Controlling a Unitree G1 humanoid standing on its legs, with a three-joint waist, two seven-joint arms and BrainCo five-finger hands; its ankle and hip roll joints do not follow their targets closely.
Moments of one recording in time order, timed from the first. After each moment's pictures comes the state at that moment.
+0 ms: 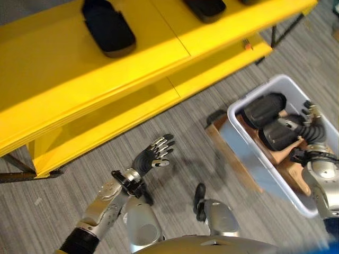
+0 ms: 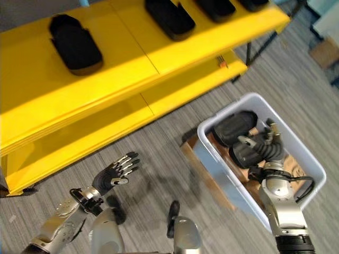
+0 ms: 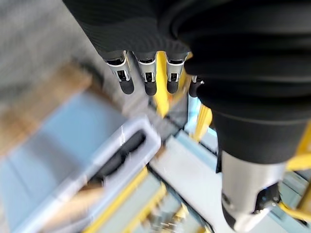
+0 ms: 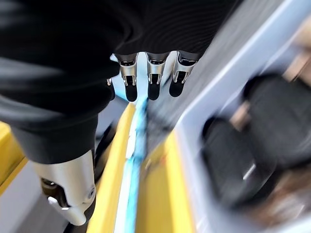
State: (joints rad) left arm 0.12 0.51 -0.32 -0.05 -0.77 -0.08 -0.39; right arm 0.08 -0.60 -0.13 -0.10 0.37 0.11 -0.38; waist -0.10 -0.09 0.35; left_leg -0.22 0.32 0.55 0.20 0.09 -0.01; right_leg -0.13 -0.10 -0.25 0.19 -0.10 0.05
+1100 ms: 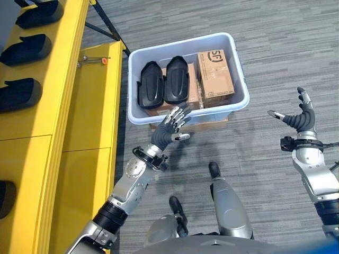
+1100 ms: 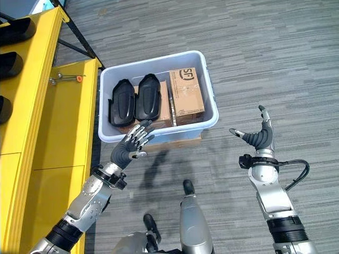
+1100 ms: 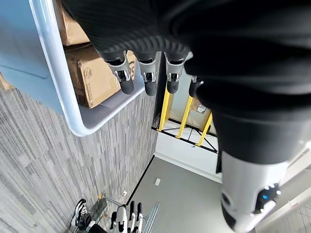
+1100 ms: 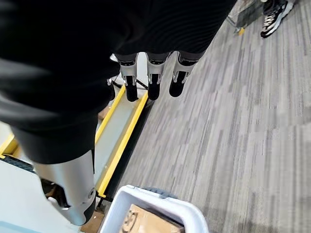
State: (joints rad) left arm -0.15 0.37 -0.41 -0.01 -0.67 -0.23 -0.19; right arm -0.13 -0.63 0.02 -0.02 0.09 0.15 -0.43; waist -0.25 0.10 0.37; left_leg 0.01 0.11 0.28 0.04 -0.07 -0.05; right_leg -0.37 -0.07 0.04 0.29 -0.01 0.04
